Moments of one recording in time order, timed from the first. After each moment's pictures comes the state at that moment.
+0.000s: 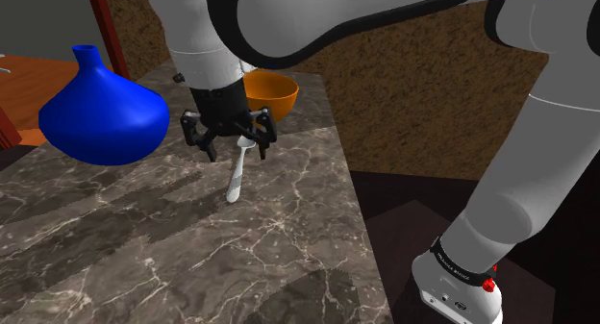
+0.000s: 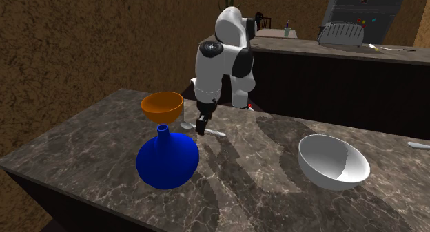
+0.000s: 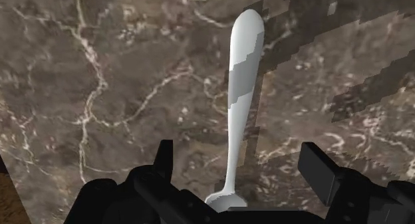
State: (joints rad) arm -0.14 0.16 1.03 -1.76 -0.28 1.68 1.66
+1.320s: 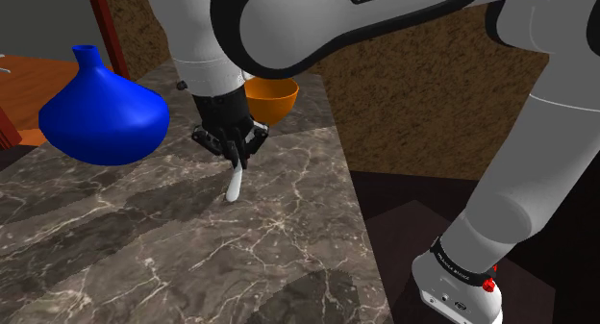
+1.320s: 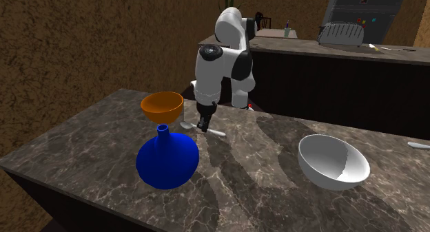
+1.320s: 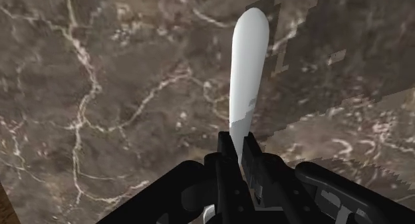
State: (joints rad) arm -0.15 0.16 1.03 -1.79 -0.28 1.71 1.66
